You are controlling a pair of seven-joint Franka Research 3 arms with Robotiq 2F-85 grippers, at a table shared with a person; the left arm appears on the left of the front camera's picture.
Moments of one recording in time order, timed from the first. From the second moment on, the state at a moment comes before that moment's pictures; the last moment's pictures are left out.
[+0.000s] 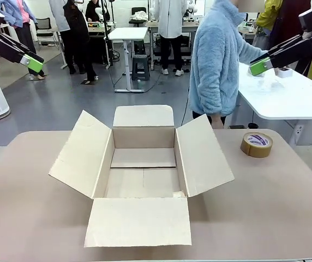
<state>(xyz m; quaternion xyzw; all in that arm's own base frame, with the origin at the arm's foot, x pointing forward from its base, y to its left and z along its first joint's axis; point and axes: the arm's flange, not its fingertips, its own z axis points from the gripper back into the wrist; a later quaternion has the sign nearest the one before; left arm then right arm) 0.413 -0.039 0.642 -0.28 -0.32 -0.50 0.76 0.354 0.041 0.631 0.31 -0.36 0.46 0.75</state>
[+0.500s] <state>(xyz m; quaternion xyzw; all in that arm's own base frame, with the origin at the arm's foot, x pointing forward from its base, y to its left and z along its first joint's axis) 0.411 -0.030 0.642 -0.28 -0.31 -0.50 0.76 0.354 0.046 0.625 0.31 -0.34 0.47 0.75</state>
